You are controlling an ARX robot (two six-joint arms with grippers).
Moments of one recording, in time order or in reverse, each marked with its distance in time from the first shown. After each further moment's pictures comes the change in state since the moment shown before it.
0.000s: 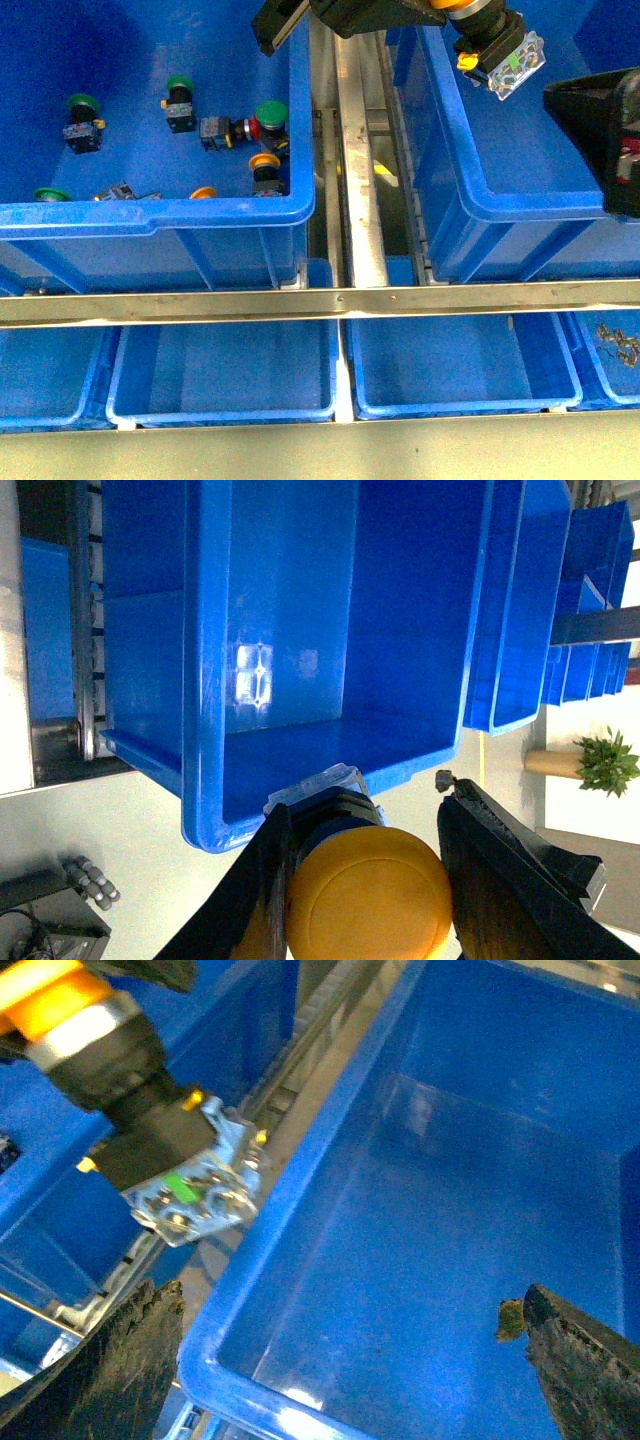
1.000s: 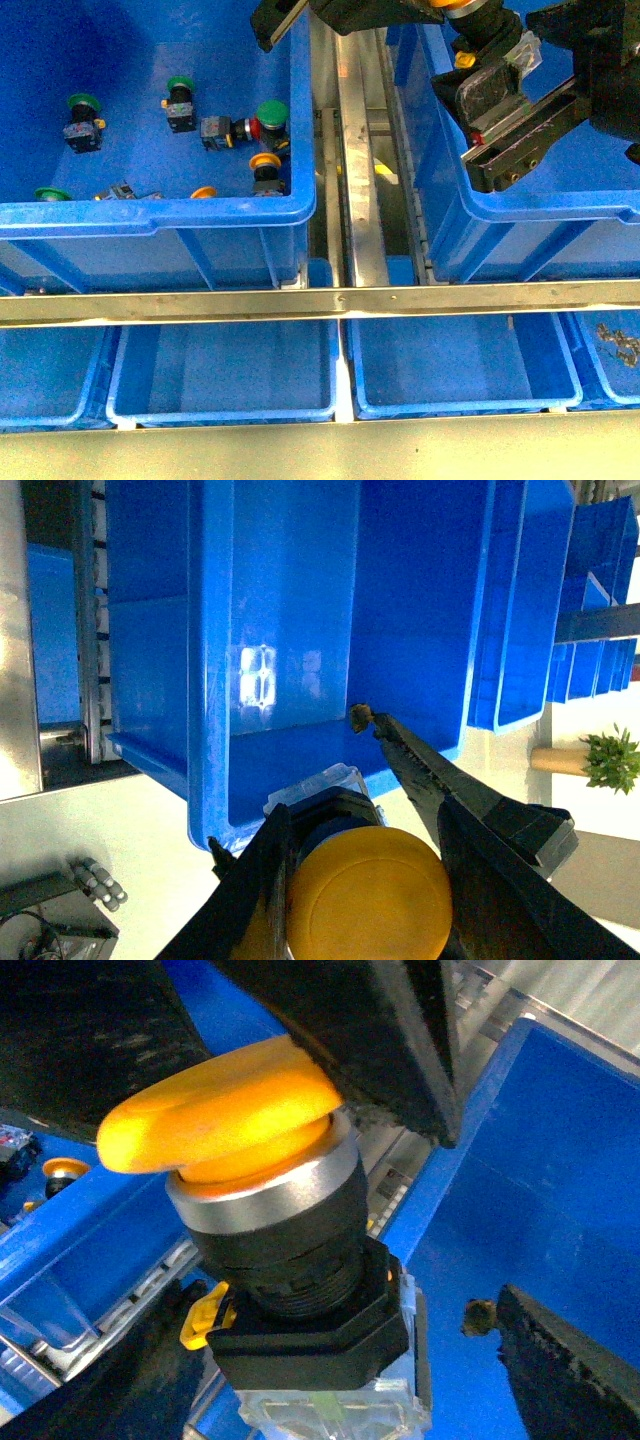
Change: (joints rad) left arm 0.005 0.005 0.013 -0.014 -0.002 0.018; right arm 0.126 0.266 0.160 0.139 0.031 -0.136
